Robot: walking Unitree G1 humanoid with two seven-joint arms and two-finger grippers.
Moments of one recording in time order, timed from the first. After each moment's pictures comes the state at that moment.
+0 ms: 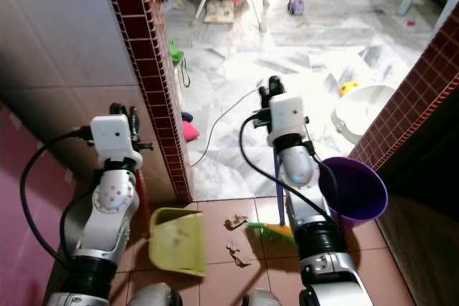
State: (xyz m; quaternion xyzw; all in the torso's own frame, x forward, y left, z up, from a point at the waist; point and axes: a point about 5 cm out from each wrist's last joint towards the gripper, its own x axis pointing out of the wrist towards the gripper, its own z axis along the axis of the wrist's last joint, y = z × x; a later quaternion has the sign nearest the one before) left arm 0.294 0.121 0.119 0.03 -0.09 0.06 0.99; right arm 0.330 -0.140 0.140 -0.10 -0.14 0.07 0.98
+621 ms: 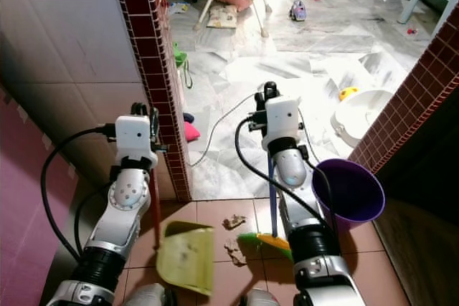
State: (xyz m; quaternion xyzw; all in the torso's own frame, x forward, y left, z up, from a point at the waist) left arm 0.304 0.108 0.112 0.08 -0.09 0.03 0.99; right arm 0.328 -0.138 0.133 -0.08 -0.10 0.05 0.99
